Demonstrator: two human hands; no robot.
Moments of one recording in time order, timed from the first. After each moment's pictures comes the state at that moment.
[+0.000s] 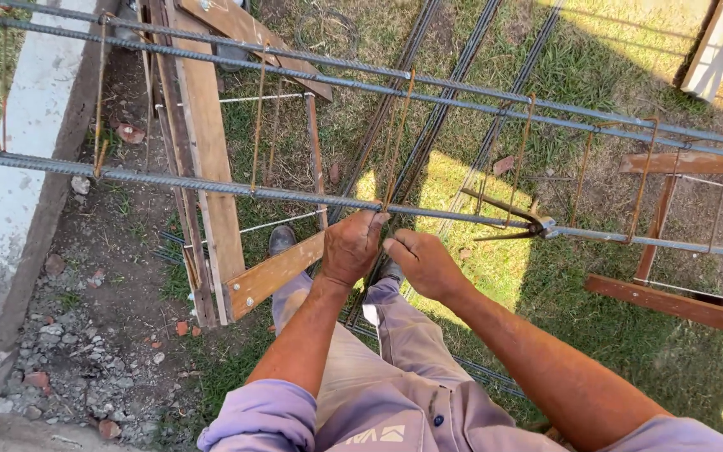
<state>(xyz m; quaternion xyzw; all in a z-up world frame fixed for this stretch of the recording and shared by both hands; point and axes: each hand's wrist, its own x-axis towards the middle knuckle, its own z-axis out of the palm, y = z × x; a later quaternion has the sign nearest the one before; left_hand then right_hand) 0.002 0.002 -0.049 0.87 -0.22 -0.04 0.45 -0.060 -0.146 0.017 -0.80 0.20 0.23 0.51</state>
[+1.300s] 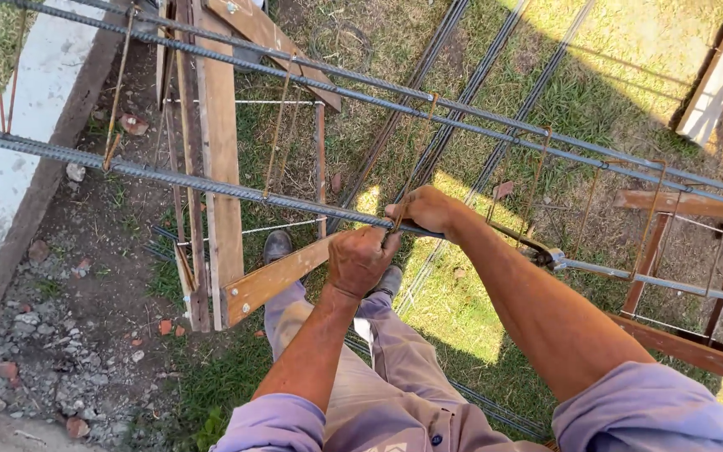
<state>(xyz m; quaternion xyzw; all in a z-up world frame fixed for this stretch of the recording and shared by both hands) 0.008 -0.003 -0.043 0.90 -0.24 0.11 0.35 0.043 -0.200 -0.035 -0.69 0.28 0.42 0.52</state>
